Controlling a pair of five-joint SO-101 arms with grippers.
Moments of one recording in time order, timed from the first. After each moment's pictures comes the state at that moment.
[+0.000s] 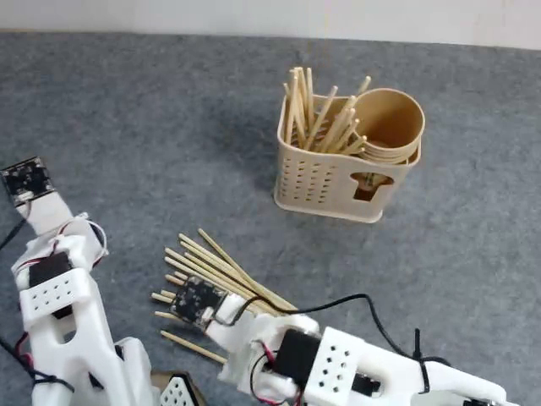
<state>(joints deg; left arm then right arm) -34.2 -43.5 66.2 36.7 6.0 -75.9 -51.0 61.4 66.3 -6.3</state>
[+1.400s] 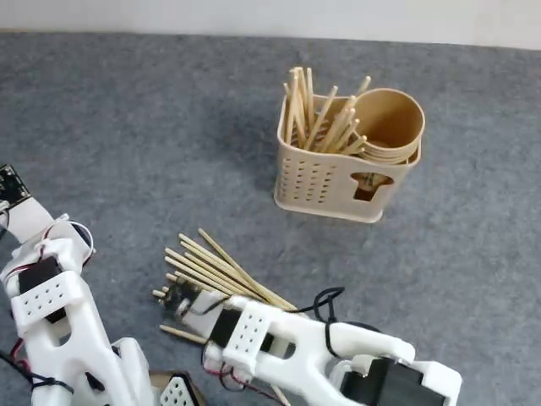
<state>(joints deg) -39.0 -43.5 66.2 34.5 10.3 -72.6 -11.6 51.1 61.6 -6.9</state>
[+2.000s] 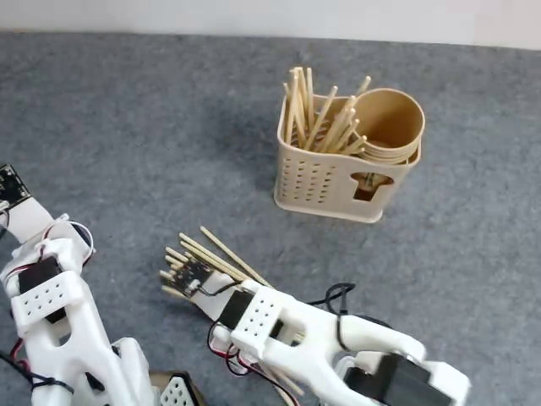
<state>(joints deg) -39.0 -43.5 66.2 34.5 10.3 -68.0 -16.5 51.2 61.4 -6.9</state>
